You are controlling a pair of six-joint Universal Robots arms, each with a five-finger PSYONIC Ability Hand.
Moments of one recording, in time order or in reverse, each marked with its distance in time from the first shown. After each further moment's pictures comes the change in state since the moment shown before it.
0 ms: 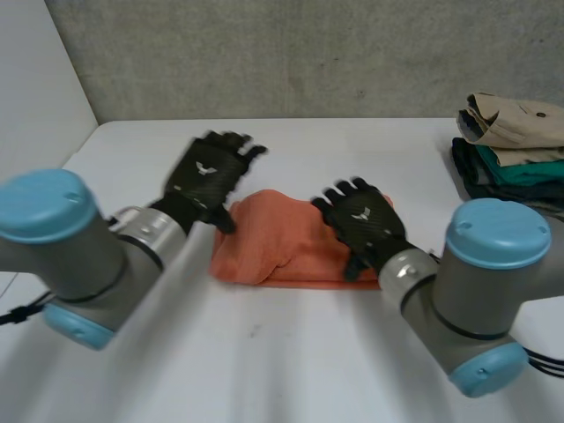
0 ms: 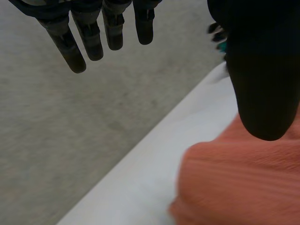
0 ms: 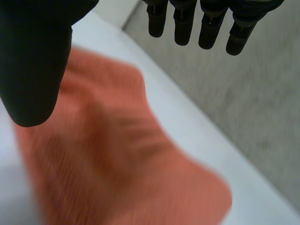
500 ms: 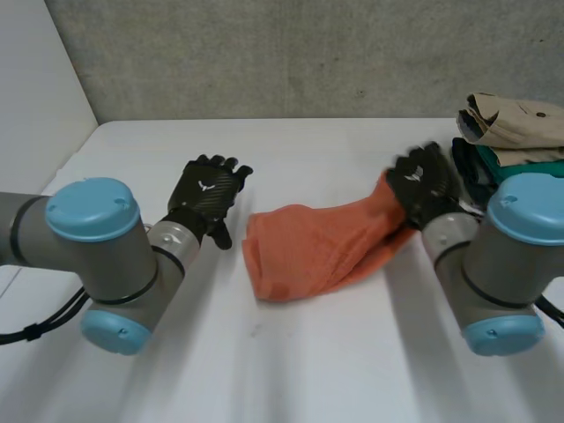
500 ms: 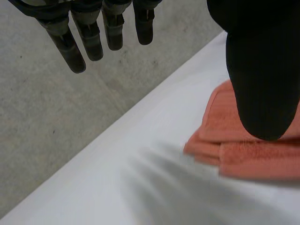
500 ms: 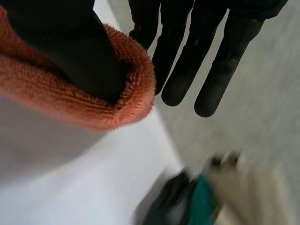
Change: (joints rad) left arm -0.065 -0.126 0.094 -0.081 -0.237 0.009; right arm -0.116 -0.024 -0.020 -0.114 0.149 -0.402; left_hand 0.000 0.000 0.000 0.000 0.000; right_hand 0.868 0.946 0.976 0.983 0.941
